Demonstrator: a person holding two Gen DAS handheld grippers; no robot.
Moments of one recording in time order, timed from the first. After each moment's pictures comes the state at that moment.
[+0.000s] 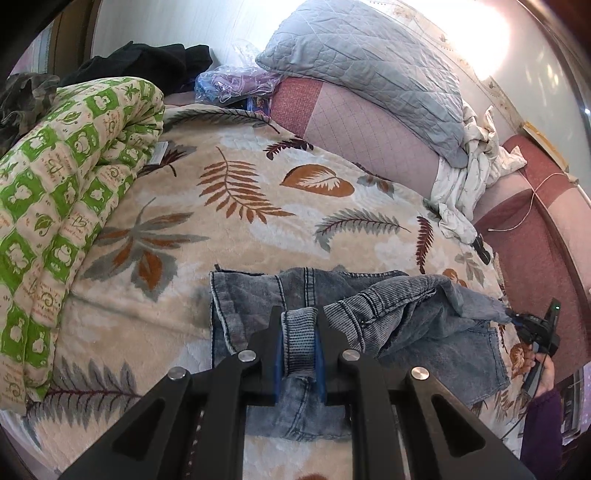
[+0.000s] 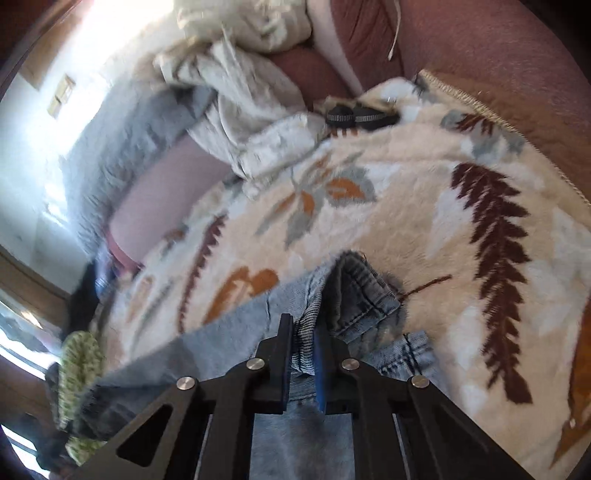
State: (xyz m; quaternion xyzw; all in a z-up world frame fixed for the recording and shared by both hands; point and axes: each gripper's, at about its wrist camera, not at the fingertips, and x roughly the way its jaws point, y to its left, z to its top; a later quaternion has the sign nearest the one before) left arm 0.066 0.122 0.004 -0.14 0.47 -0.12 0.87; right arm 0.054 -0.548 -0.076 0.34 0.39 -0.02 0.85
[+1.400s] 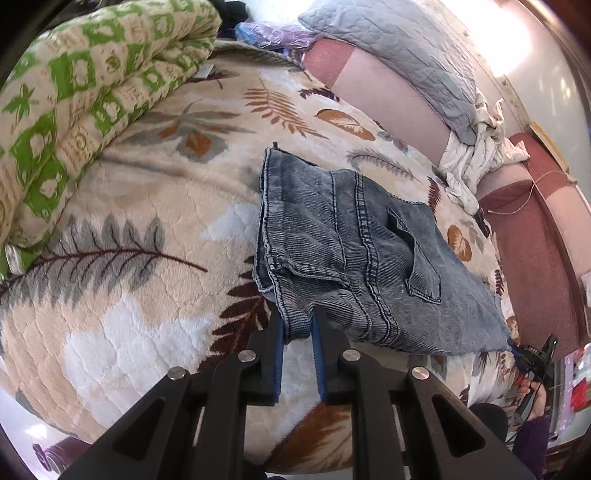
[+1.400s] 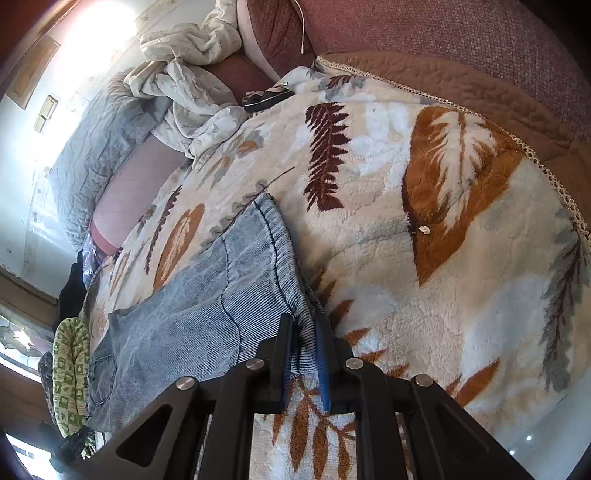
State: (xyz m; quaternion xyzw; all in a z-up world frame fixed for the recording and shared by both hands) left arm -0.021 0.164 -0.067 -0.20 0.51 -0.12 0.83; right arm -0.109 -0.571 -0.117 0.35 0.42 -0.09 0.83
